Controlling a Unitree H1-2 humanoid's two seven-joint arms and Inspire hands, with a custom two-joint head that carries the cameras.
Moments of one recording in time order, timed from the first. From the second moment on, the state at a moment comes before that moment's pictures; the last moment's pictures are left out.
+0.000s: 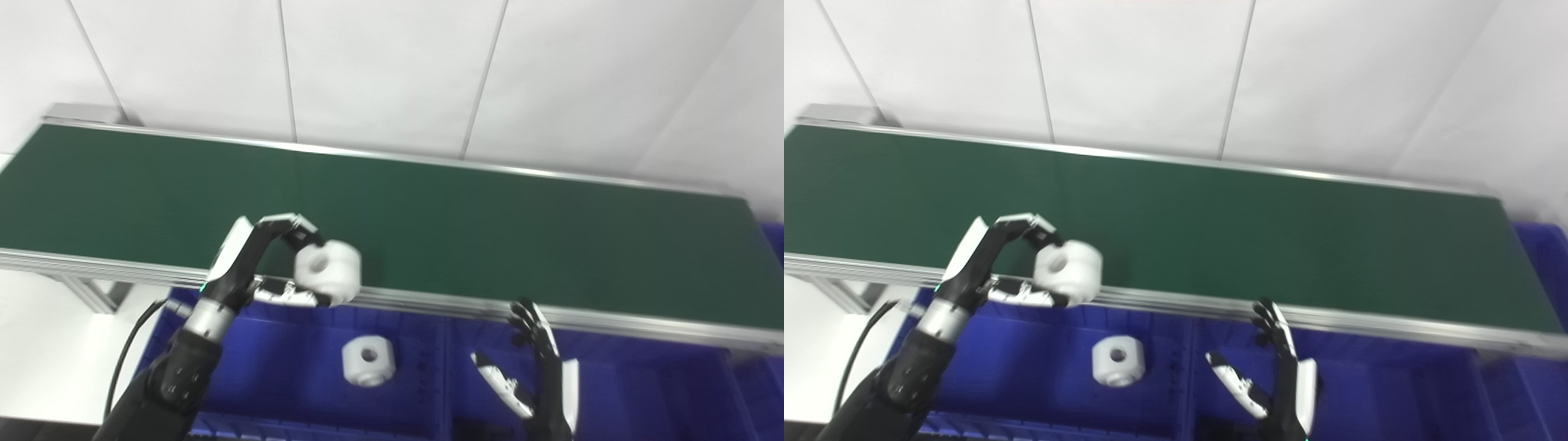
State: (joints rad) left arm -0.22 0.29 -0.43 0.32 0.37 -0.45 0.15; right arm 0.22 -0.15 0.35 0.21 -0.32 -0.42 -0.78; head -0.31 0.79
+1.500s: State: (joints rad) left arm -0.02 -0.01 -0.38 0.31 0.08 -0.40 -0.20; right arm 0.27 -0.11 0.25 0.20 -0.34 -0.42 -0.64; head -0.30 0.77
